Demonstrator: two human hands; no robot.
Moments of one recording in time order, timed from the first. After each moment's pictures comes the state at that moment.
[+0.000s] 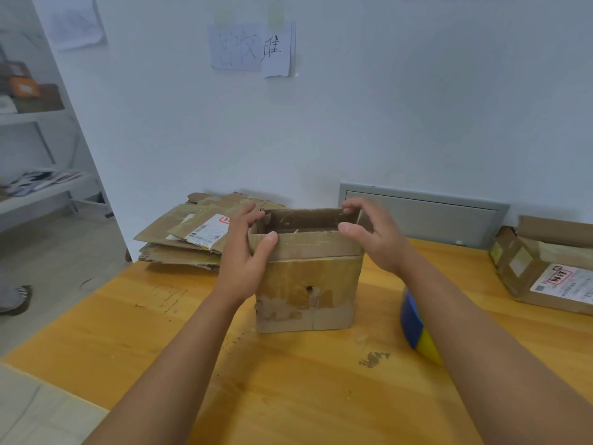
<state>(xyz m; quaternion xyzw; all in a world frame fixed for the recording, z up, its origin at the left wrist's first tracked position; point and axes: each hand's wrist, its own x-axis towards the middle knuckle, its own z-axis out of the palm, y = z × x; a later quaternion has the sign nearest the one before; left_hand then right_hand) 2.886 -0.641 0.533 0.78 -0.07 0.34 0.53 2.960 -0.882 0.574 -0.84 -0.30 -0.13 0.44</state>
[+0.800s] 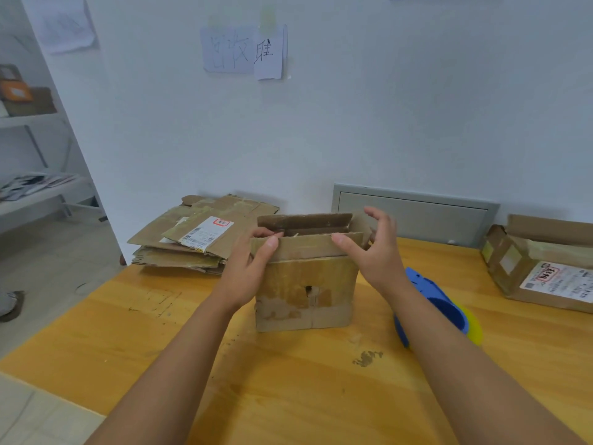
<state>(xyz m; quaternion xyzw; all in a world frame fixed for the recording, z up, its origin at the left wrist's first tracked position) 2.883 -0.647 0.532 0.79 -0.07 0.20 0.58 2.942 -0.882 0.541 -0.78 -0.18 -0.16 0.58</state>
